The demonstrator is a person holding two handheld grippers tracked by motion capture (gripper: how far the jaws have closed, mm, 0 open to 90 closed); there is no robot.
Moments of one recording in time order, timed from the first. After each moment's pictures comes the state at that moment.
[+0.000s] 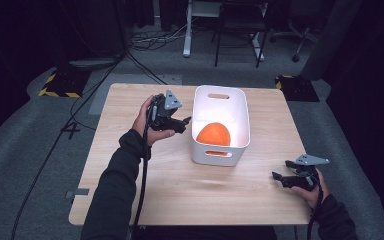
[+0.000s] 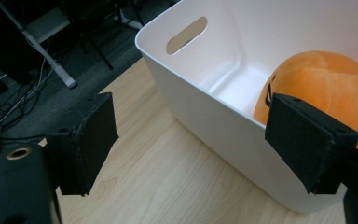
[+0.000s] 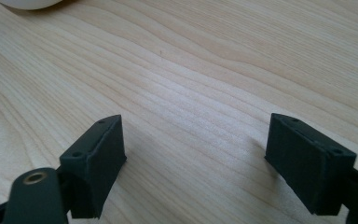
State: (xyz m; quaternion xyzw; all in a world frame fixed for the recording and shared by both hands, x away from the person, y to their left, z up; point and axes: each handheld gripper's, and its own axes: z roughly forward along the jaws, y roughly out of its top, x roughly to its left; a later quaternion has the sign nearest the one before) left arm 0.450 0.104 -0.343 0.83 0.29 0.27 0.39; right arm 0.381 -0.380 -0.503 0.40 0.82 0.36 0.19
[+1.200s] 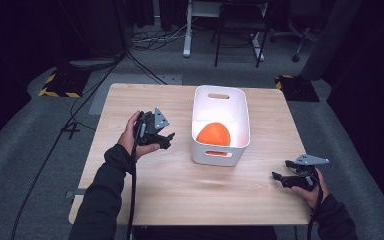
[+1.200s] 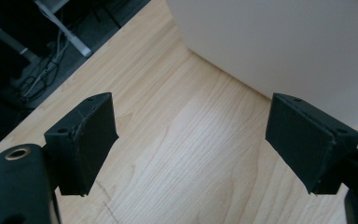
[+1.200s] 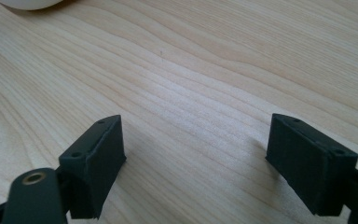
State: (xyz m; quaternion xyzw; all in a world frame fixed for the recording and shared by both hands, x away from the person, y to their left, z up) left arm 0.427 0.135 -0.386 0.85 0.30 0.29 0.32; right arm 0.381 -0.380 -0.503 0.40 0.82 0.37 0.19
